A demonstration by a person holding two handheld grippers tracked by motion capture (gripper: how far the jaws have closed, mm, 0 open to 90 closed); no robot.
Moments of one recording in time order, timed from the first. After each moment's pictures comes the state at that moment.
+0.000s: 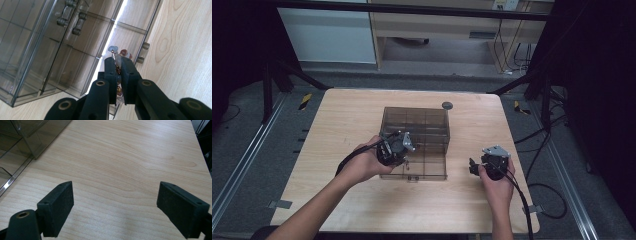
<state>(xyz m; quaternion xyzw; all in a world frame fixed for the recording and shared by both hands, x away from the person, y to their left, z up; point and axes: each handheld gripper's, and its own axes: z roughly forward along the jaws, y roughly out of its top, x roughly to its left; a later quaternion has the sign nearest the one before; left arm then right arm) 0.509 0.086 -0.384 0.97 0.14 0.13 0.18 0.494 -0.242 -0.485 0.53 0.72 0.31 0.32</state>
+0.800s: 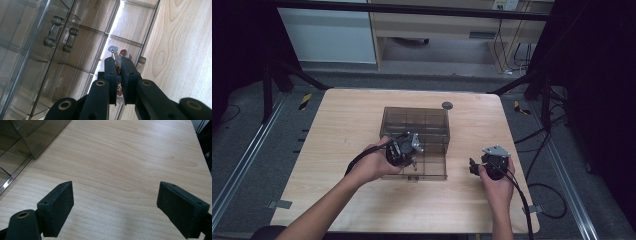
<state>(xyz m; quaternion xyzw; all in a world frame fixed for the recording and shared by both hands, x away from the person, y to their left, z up) 0.514 0.064 -0.396 0.97 0.13 0.12 0.18 0.495 -0.242 -0.485 0.53 0.72 0.31 0.31</state>
